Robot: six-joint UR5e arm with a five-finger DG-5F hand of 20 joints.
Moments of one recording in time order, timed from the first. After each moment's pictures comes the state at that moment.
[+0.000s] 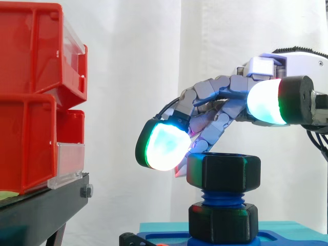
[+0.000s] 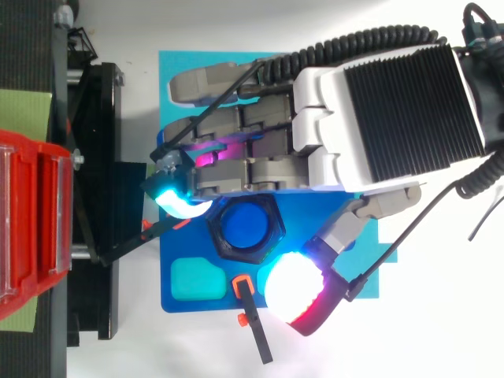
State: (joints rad) arm 0.04 -2.23 -1.26 -2.62 -1.88 -1.39
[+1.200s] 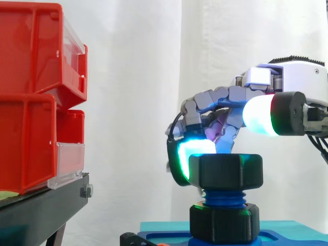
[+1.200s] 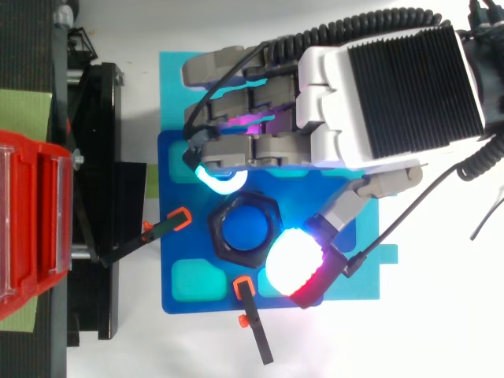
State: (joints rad) arm 0.02 -2.23 -1.26 -2.65 -1.88 -1.40
